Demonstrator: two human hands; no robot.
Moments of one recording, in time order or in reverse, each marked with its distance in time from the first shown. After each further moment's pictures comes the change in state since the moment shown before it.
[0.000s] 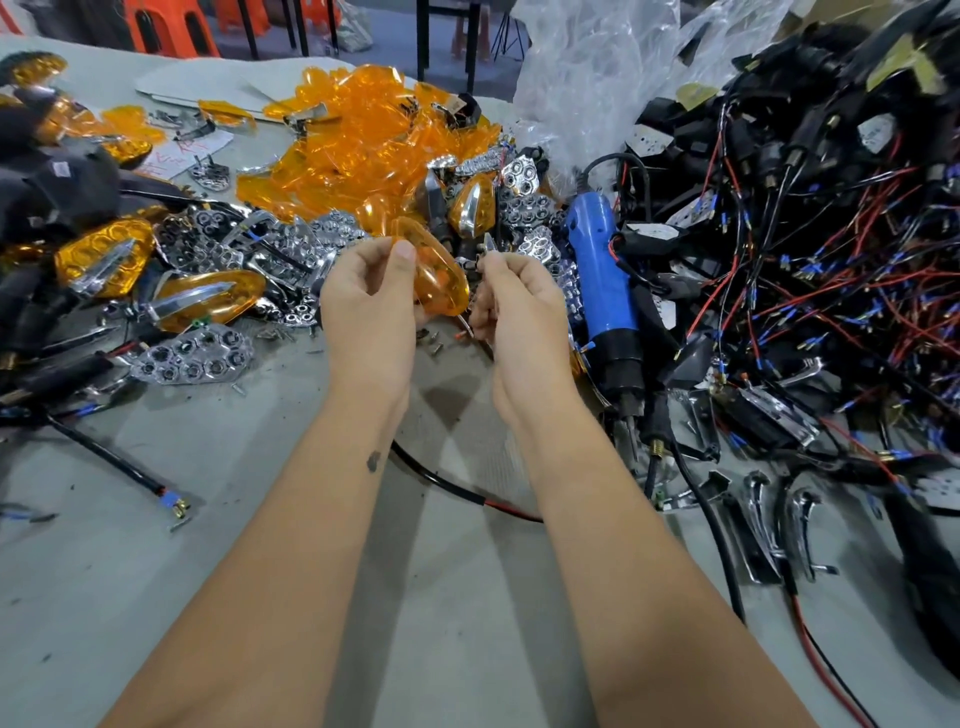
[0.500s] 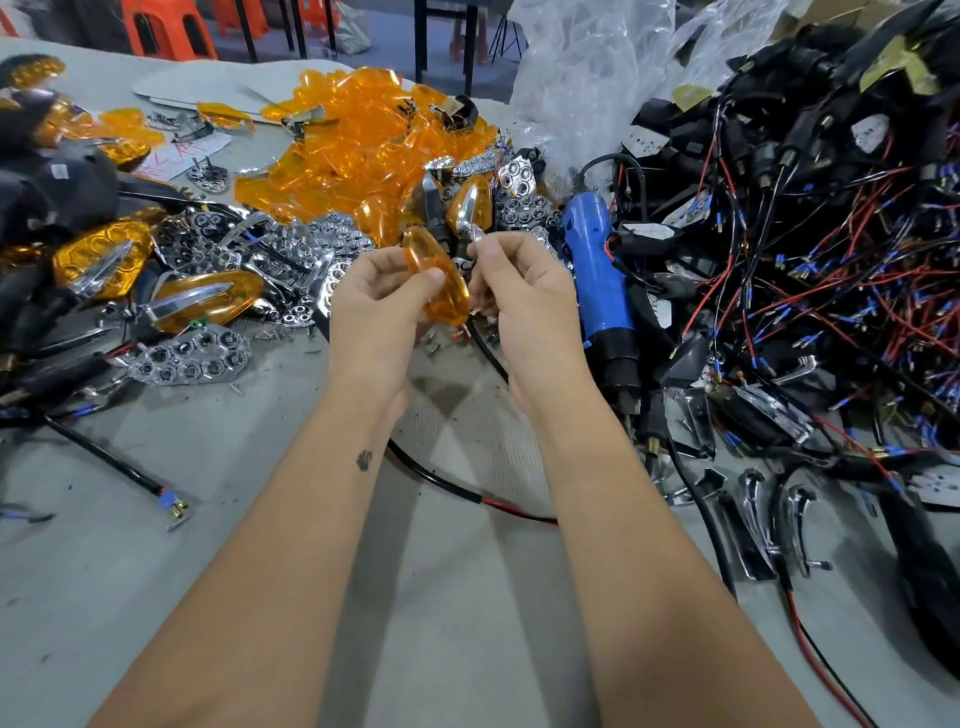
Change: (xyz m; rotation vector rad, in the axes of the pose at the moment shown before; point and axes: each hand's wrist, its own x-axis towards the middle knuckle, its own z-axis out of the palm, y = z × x) left_hand -0.004 0.002 -0.002 -0.090 -0.126 -0.092; right_hand 0.004 -0.010 -0.007 -0.162 -0.072 -0.175
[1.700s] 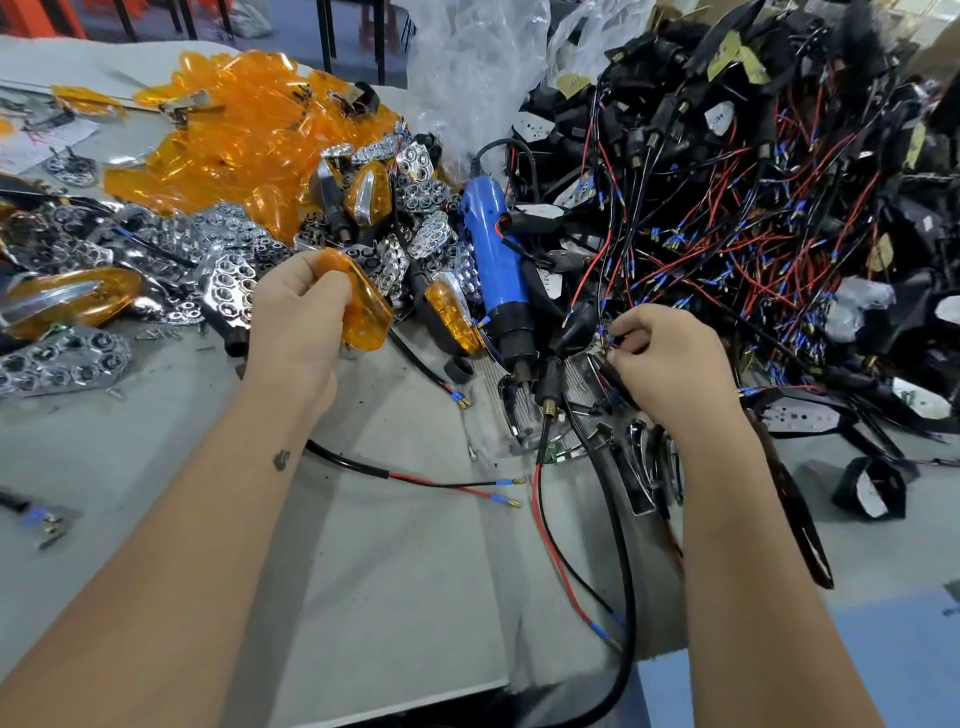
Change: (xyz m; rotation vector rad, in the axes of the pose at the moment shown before) left_hand -0.008 -0.008 0.014 0.117 -0.088 -0.036; right_hand -0.052 -0.028 -0.173 -1.157 0.218 0.180
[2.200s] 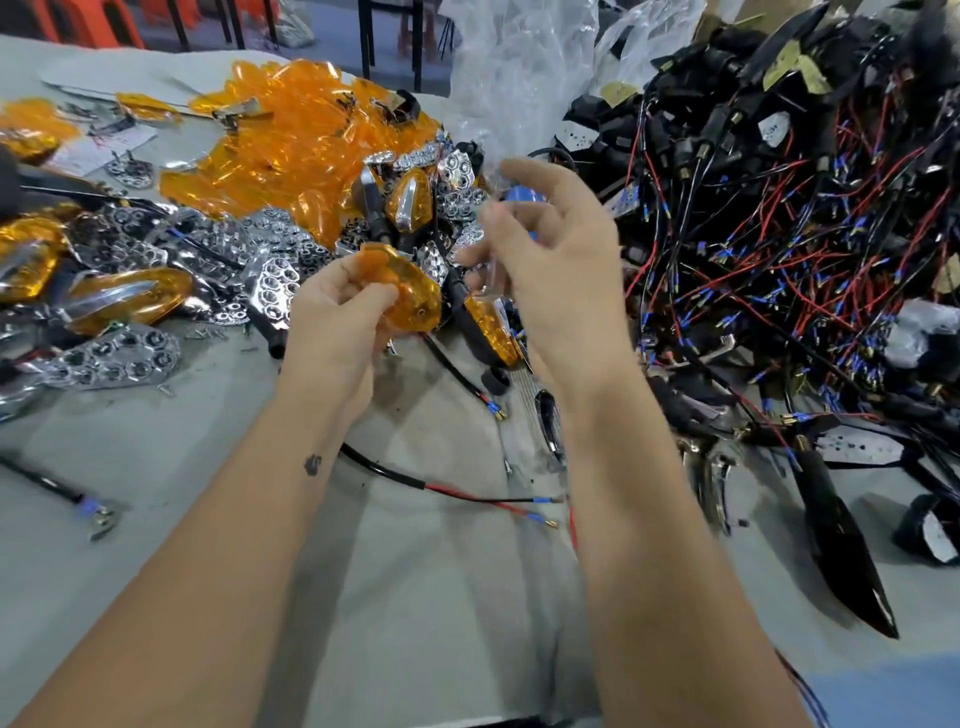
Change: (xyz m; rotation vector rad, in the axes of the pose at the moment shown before) left_hand 0.004 -0.001 -0.005 -0.128 -0.022 -0.017; right_hand -0.005 -0.134 0.025 1.148 -0.118 -0.272
